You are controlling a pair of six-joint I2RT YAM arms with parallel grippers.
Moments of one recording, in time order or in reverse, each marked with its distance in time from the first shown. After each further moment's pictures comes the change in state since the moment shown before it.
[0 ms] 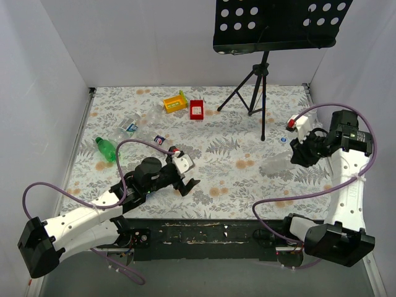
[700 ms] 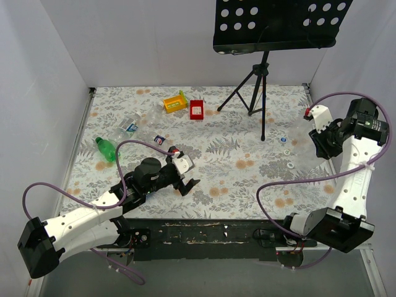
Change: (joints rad) left arm 0.000 -0.007 -0.023 0.026 -0.010 0.015; right arm -0.150 0.104 0.195 -0.022 0.331 0.046
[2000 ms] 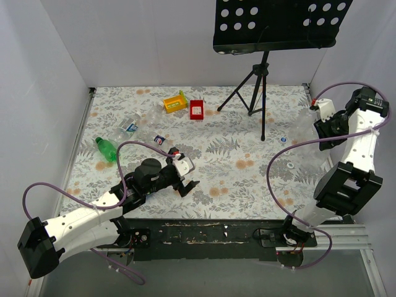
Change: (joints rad) left arm 0.000 -0.003 -0.013 0.000 0.014 0.032; right arm -0.068 0.351 0.150 -0.002 0.007 0.000
